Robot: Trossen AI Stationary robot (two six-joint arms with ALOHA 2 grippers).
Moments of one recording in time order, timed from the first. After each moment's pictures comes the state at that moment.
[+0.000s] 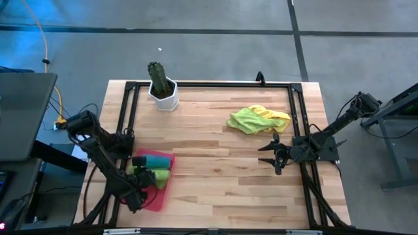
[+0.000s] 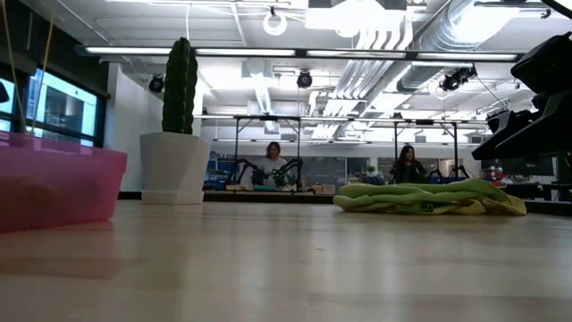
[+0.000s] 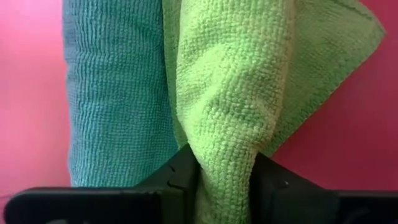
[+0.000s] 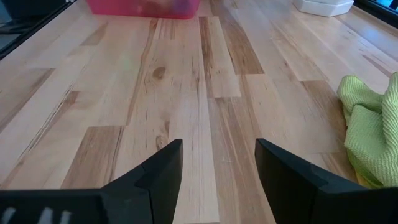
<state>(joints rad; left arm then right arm) -0.91 1.61 0.79 -0.93 -0.37 -1.09 0.60 0.70 0.01 0.21 0.56 0.28</state>
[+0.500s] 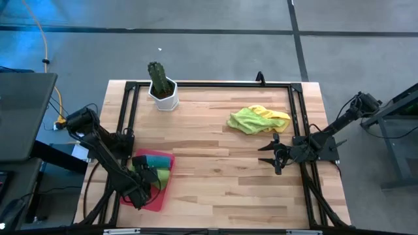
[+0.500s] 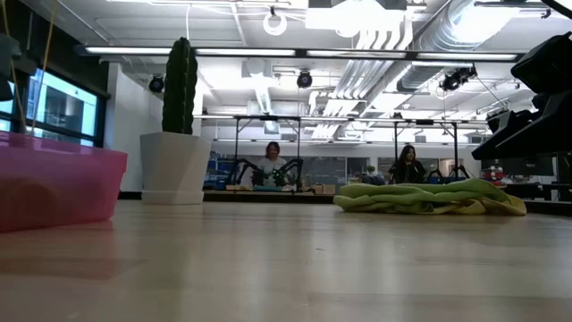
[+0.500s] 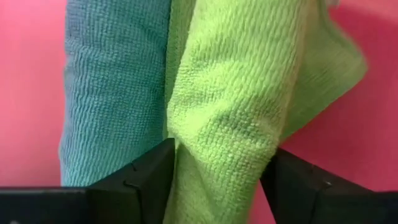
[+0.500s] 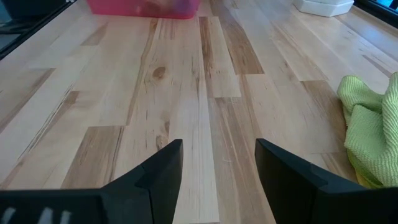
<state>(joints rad) -0.83 1.57 0.82 -0.94 -0.29 -1.14 0.60 0.70 0.01 0.21 0.56 0.28</state>
